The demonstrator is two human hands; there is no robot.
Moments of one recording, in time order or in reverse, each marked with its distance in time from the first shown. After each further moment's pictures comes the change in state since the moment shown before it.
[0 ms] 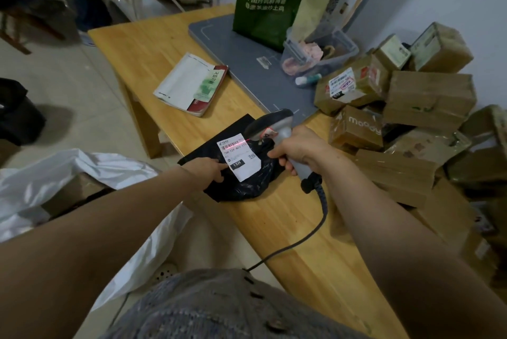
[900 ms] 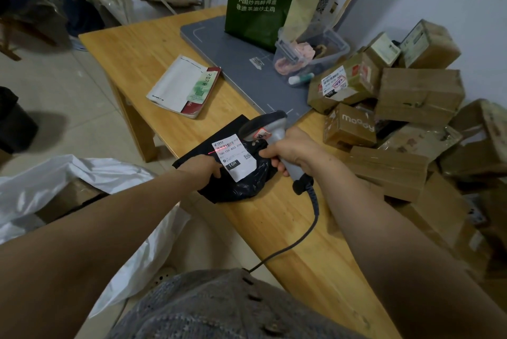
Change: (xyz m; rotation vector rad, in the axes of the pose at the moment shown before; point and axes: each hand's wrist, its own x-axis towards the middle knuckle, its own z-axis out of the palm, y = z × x) left_hand 0.006 -0.006 0.010 -0.275 0.163 -0.052; right_hand -0.004 0.004 0.005 0.086 -0.011 -0.009
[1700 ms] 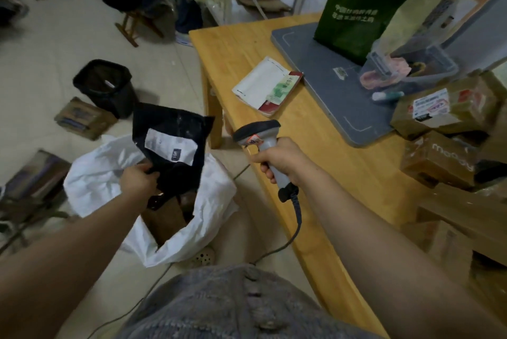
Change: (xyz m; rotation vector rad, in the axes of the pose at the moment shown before) left_hand -0.111 -0.186 0.078 -1.033 0.739 -0.738; right_hand 0.019 -0.044 0.118 0.101 -0.273 -0.135
